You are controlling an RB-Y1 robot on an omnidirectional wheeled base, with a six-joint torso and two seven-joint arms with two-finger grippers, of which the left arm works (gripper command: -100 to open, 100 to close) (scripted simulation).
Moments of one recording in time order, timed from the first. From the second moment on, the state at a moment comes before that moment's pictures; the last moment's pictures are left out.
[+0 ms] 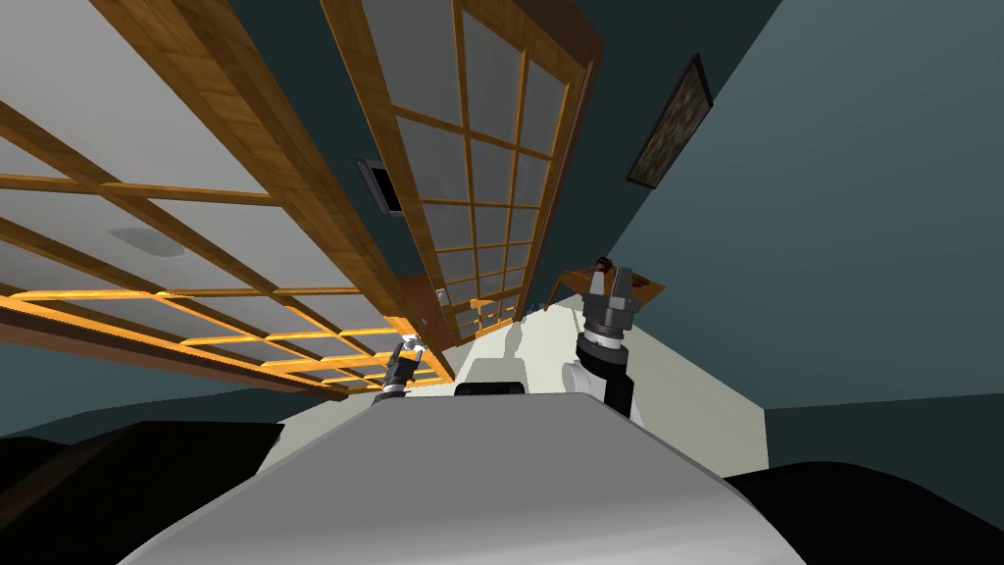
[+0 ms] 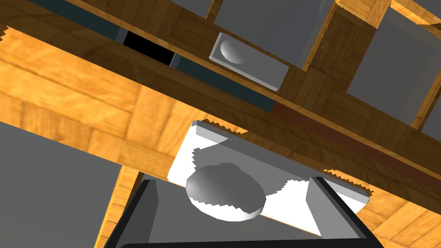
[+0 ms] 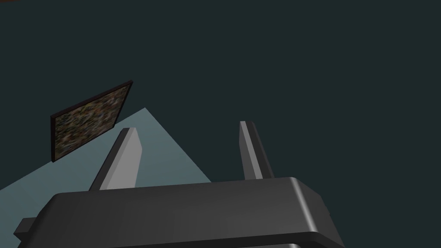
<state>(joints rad) 0.28 0.20 0.12 -0.89 0.00 -0.92 0.68</state>
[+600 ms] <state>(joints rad) 0.31 0.21 0.08 -0.92 0.06 -0.93 0.84</state>
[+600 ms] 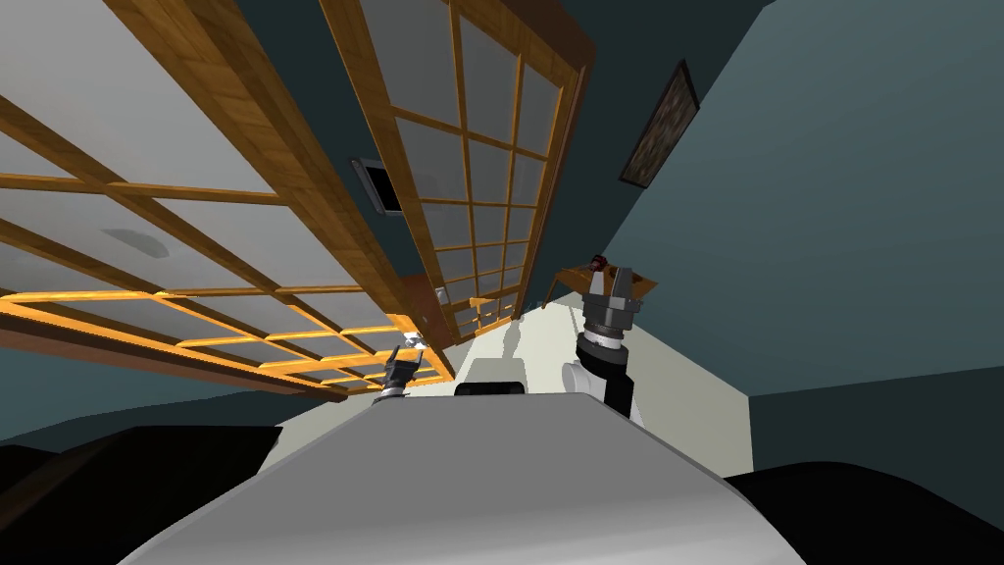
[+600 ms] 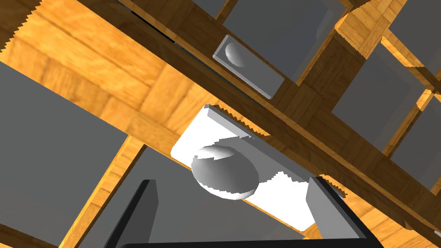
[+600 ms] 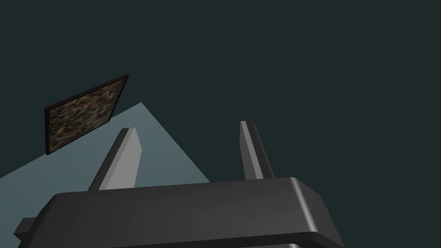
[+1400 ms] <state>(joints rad) 0.36 0.22 0.03 -0.97 0.13 -0.93 1.04</state>
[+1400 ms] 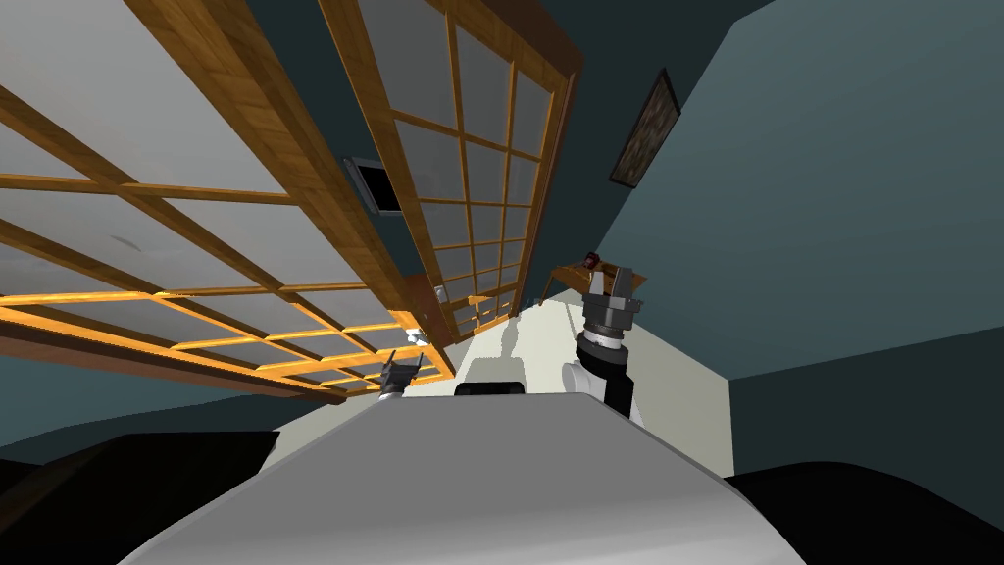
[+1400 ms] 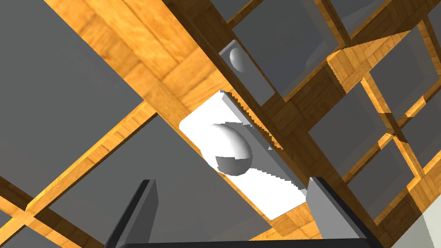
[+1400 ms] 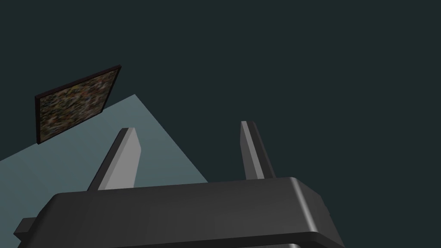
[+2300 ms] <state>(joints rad) 0.41 0.23 -0.03 -1.01 0.22 -0.94 1.26</state>
